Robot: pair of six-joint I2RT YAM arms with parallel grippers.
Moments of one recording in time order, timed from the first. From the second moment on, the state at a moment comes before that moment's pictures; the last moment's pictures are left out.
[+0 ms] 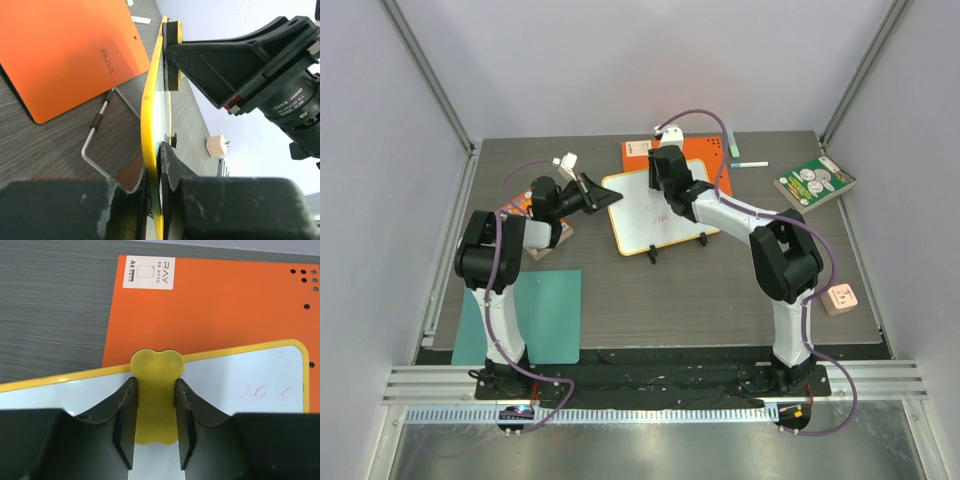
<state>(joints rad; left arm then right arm) -0.17 2.03 0.99 0.98 0.82 -0.95 0.58 2.01 1.51 0.09 0.39 0.21</state>
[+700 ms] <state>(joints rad) -0.17 2.02 0.99 0.97 0.84 -0.94 0.73 1.89 1.29 0.13 0.45 0.18</state>
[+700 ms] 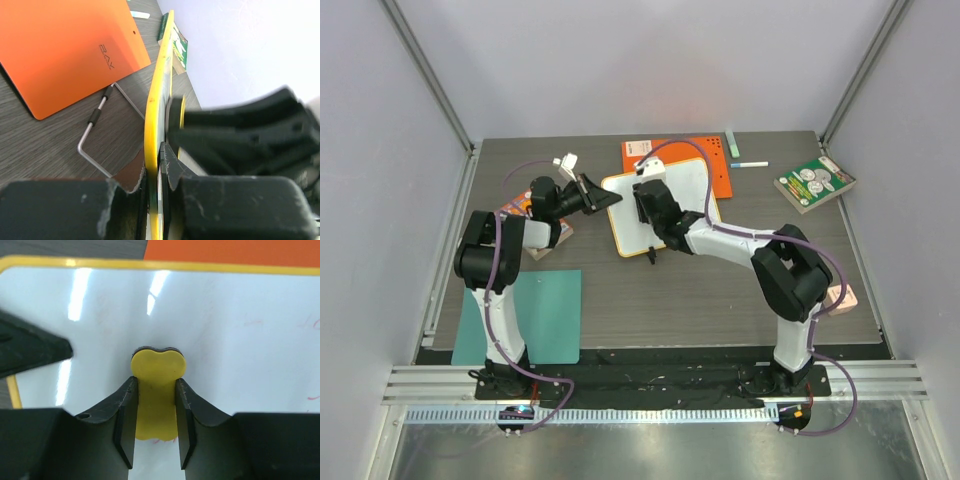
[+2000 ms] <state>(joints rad) -0.19 2.00 0.93 0.99 0.93 -0.90 0.62 1.75 0.88 0.35 0.70 0.23</state>
